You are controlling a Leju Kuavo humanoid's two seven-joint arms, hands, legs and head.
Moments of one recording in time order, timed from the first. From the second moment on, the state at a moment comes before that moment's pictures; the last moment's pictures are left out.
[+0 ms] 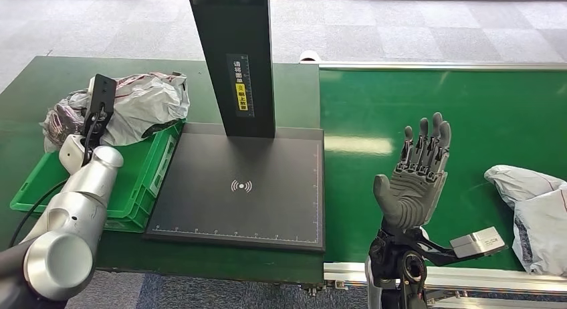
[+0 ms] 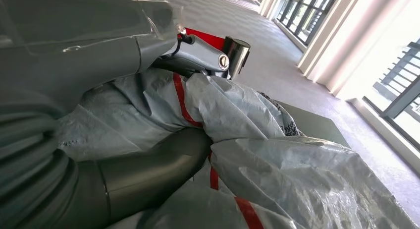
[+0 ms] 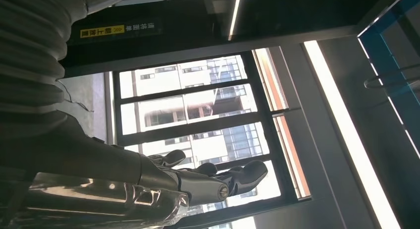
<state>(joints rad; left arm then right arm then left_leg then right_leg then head) -0.99 0.09 0.43 -0.33 -1.21 0.69 0.25 -0.15 0.37 -0.05 -1.52 0.00 0.31 -0.70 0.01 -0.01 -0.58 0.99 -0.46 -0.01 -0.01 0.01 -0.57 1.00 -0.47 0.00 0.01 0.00</state>
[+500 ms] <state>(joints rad) -0.99 0.09 0.44 -0.33 -1.21 0.69 0.25 -0.15 0.37 -0.05 -1.52 0.00 0.31 -0.70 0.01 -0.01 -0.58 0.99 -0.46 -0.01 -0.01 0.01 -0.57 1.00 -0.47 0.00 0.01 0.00</state>
